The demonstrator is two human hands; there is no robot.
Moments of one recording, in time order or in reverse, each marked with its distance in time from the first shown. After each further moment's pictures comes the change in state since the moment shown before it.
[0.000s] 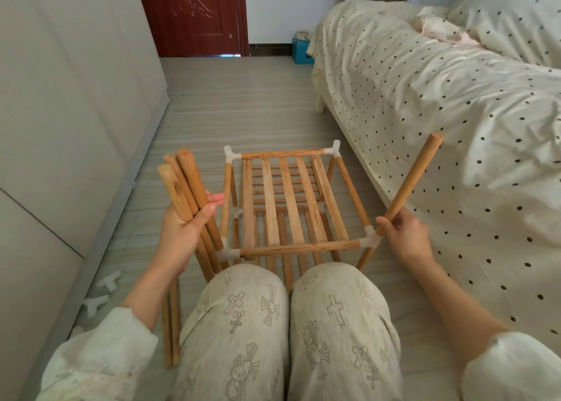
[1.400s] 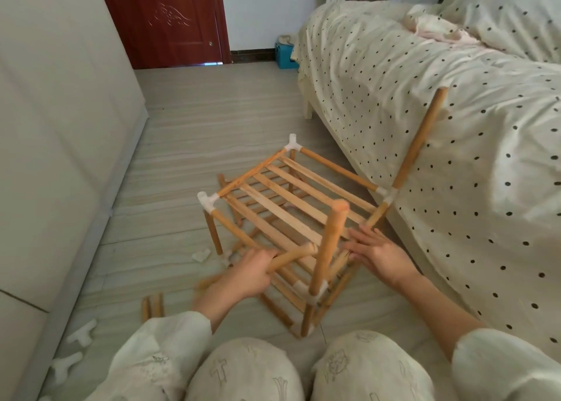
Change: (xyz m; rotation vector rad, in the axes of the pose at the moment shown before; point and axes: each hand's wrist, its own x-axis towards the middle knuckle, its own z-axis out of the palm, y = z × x) left_hand 0.064 -0.084 0.096 0.973 -0.740 0.045; right_hand 0.062 0.036 0.060 -0.567 -0.378 -0.573
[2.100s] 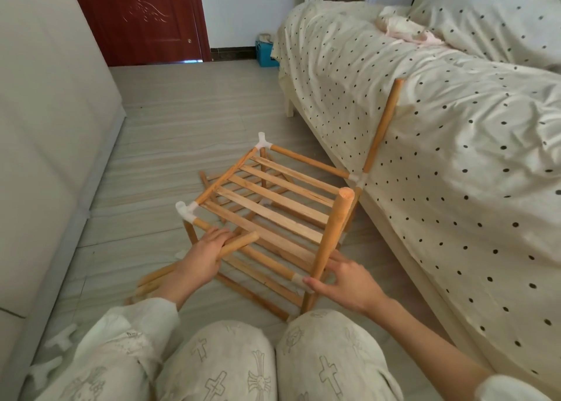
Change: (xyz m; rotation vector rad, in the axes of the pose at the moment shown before) left_hand -0.005 -0.056 -0.010 0.052 0.117 -0.044; right_hand -0.049 -0.084 -0.025 0.354 -0.110 0.186
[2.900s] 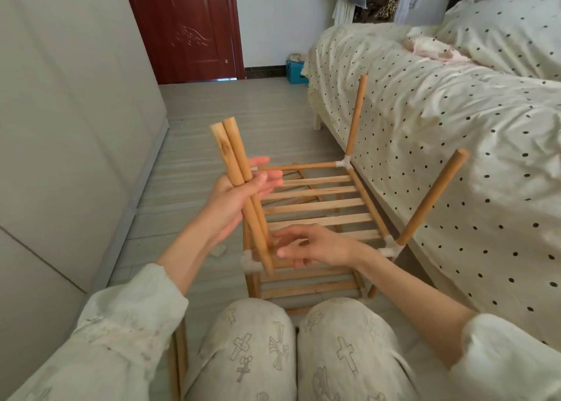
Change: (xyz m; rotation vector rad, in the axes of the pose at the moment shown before) left_hand -0.044 0.105 -0.124 -1.317 0.271 0.083; right_hand 0.029 -0.106 -0.045 0.540 -0.385 -0.172
